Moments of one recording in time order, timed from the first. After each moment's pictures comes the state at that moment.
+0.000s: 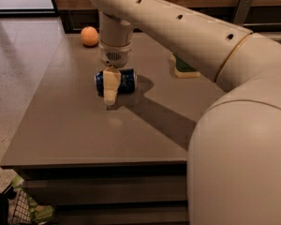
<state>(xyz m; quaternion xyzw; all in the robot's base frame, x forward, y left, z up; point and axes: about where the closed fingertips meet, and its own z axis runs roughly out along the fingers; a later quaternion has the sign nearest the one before) 0.610 0.073 0.826 -0.69 0.71 0.06 0.06</state>
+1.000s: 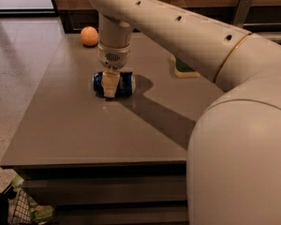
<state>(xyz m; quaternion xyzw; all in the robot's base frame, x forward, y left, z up) 0.613 0.078 0.821 -0.70 0.71 0.06 0.07</state>
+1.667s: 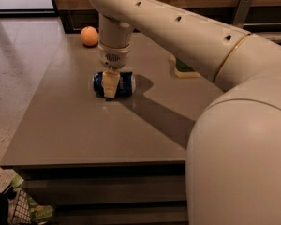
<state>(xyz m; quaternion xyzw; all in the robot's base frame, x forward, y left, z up) 0.614 0.079 0.820 -0.70 0.71 0.06 0.07</state>
